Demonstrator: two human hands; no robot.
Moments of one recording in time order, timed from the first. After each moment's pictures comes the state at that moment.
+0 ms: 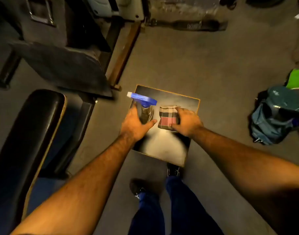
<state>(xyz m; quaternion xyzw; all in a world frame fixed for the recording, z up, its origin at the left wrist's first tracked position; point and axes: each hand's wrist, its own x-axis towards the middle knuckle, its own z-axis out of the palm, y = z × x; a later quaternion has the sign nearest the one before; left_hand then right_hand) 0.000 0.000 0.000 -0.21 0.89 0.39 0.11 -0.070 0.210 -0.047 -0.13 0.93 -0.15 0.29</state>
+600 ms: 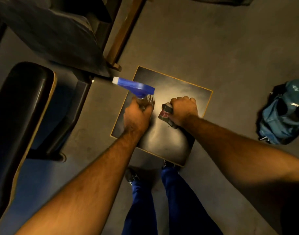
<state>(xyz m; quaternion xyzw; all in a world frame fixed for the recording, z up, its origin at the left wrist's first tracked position) -0.022 0.021 -0.057 -0.36 0.82 0.43 0.06 -0.108 0.168 -0.113 -0.21 0.94 0.00 0.28</state>
